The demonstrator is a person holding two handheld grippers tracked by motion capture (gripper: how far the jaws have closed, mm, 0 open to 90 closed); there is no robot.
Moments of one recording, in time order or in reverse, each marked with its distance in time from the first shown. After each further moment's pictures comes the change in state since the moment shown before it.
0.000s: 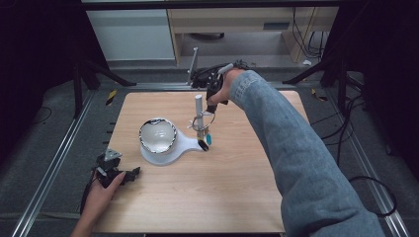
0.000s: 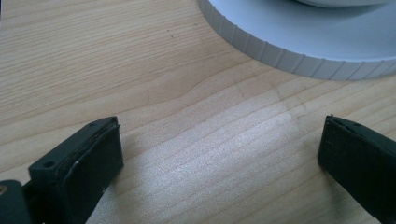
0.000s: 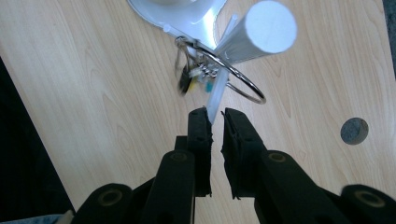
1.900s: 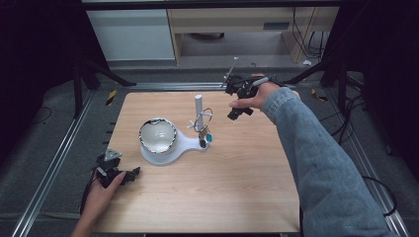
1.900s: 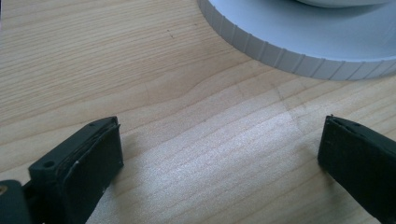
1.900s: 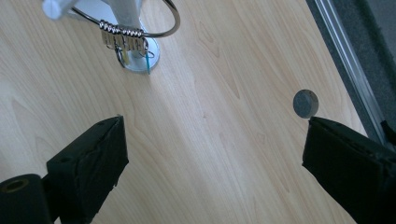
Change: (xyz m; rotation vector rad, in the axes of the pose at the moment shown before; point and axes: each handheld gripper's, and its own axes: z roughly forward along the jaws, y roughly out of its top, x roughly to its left) left arm 0.000 0.000 0.000 -0.003 -0.001 -0.002; right arm -0.031 -0.084 0.029 -0.170 -0.186 0.117
